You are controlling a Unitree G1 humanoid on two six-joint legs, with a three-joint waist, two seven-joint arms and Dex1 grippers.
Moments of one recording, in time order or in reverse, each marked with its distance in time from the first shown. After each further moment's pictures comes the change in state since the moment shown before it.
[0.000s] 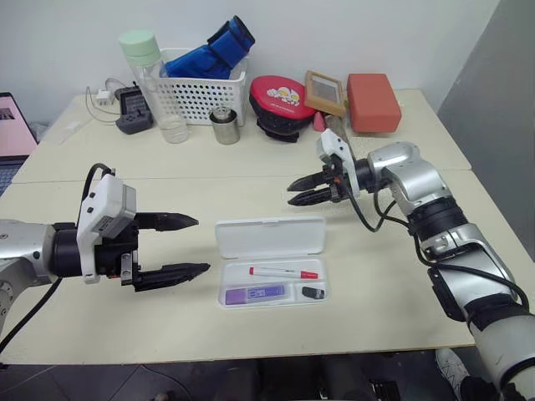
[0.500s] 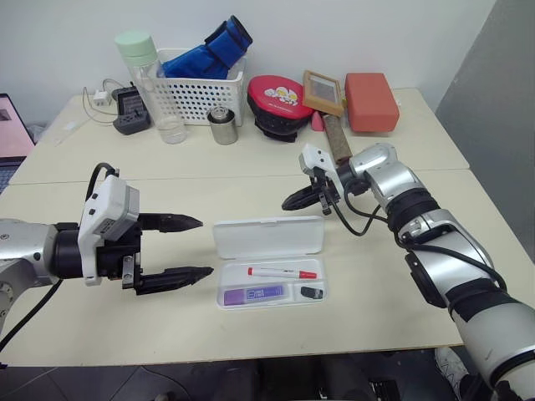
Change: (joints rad) left arm 0.005 0.006 0.001 -0.024 -0.026 0.005 0.003; right arm -0.076 0.074 -0.006 0.249 -0.123 -0.169 0.050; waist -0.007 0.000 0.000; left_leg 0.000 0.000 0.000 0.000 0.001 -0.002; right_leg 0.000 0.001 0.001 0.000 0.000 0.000
